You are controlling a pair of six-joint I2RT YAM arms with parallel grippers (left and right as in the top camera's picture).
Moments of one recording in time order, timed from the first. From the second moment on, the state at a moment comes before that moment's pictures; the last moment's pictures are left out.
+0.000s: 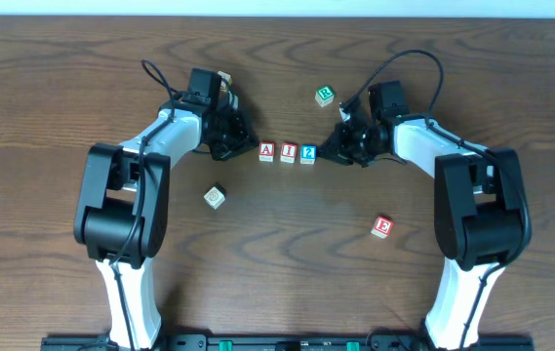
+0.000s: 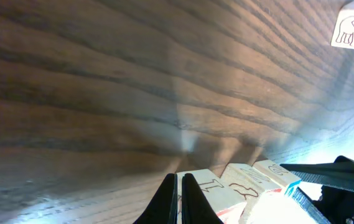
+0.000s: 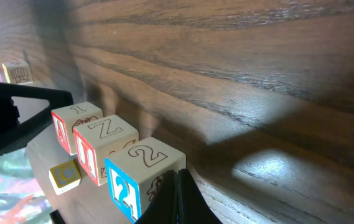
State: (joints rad) left arm -0.23 2.12 1.36 -0.45 0.59 -0.64; right arm 0.17 2.11 1.26 -0.38 -0.72 0.42
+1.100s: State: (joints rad) left arm -0.25 2.12 1.36 -0.47 0.58 -0.75; right arm 0.19 2.11 1.26 -0.36 -0.72 0.45
